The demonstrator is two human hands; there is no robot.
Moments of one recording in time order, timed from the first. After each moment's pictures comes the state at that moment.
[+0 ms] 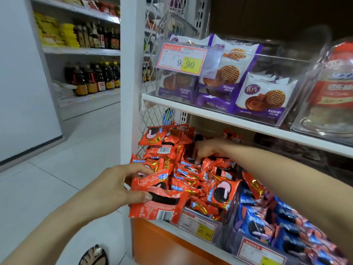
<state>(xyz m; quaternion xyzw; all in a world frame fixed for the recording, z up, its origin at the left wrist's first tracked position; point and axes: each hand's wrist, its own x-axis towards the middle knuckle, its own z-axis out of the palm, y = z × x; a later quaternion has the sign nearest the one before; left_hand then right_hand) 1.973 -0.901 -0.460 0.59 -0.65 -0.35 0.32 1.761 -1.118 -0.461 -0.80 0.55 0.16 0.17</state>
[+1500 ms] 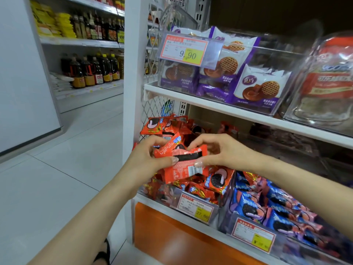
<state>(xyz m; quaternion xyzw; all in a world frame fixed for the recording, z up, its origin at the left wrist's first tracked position) 1.921 -0.909 -0.451 0.54 -0.53 -0.44 0.49 1.719 -0.980 -0.414 -0.84 0.34 -0.17 0.38</state>
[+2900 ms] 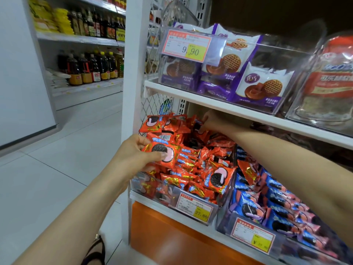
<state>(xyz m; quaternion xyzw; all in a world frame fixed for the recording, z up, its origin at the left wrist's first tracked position) 1.936 -0.919 -0.454 0.59 -0.45 -0.45 0.51 1.742 -1.133 -0.440 -0.76 0.61 -0.15 0.17</state>
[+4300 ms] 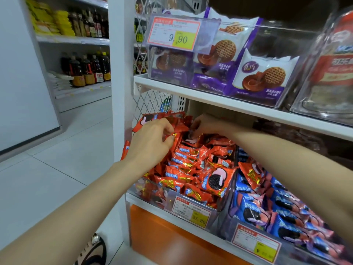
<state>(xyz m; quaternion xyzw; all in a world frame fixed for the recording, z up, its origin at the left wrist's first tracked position) 1.905 -0.974 -0.458 0.61 -0.69 -0.03 0.39 1.743 -1.132 -0.449 -0.82 0.53 -0.06 0.19</state>
